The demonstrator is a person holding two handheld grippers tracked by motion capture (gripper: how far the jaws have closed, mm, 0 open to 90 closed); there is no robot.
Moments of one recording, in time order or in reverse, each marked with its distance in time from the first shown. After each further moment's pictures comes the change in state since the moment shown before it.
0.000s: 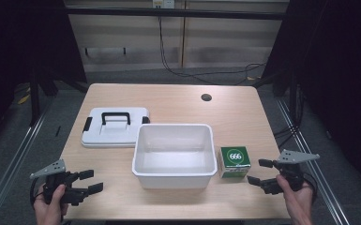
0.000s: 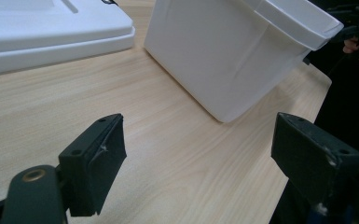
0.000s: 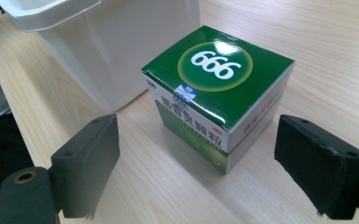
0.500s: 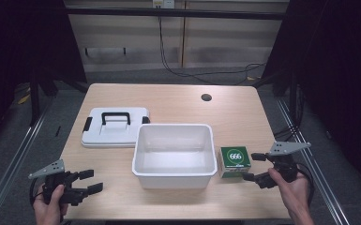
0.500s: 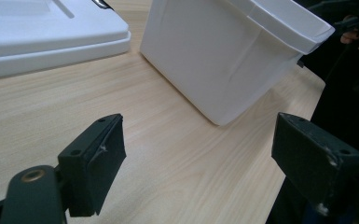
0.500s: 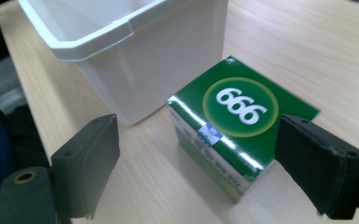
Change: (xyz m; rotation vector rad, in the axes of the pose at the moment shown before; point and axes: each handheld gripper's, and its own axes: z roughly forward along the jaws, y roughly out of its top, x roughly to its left) left arm 0.000 0.001 -0.001 -0.017 -0.020 0.004; right arm 0.010 0.037 0.006 0.056 0.048 -0.083
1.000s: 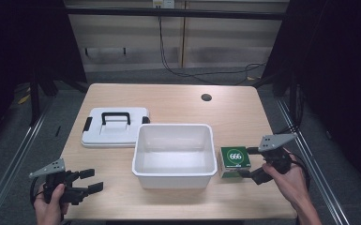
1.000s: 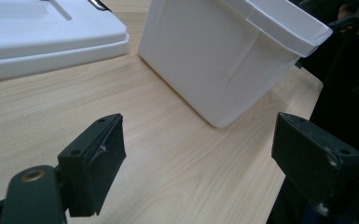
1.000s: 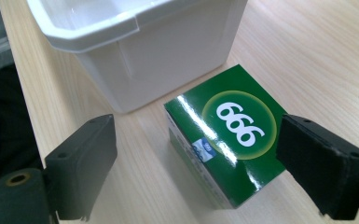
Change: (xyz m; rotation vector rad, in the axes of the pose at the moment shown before) left arm 0.001 0.002 0.002 0.000 -0.008 -0.002; right arm -0.001 0.028 0.011 0.133 0.017 -0.162
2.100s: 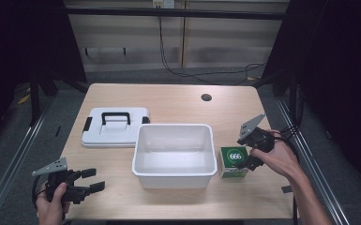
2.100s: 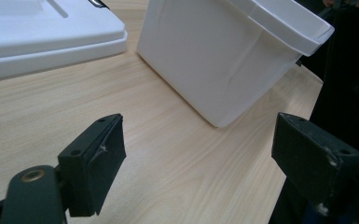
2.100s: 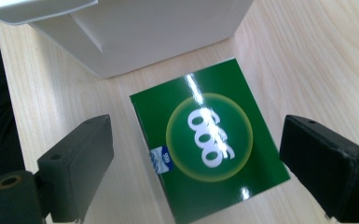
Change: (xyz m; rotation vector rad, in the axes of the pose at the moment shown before) left arm 0.001 0.001 0.004 0.013 -0.006 0.004; right arm -0.034 0.045 0.033 0.292 0.110 -0.189
